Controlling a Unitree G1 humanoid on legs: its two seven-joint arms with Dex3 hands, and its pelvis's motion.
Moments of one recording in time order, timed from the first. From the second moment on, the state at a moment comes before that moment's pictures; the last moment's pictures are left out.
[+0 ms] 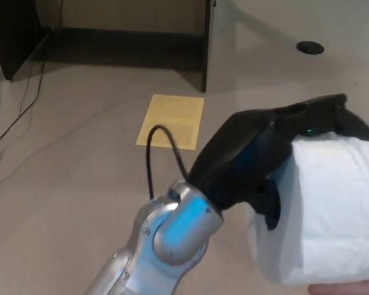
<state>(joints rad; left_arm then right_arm) -0.51 0.09 -0.48 -0.31 0.42 0.04 -0.13 -0.28 -0.32 0.14 1.29 -0.30 -0.35 -0.16</state>
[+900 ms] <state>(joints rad) -0.17 0.45 0.16 -0.33 0.22 -0.16 -0.16 -0.31 -0.35 0.13 1.29 -0.31 -0.34 -0.13</state>
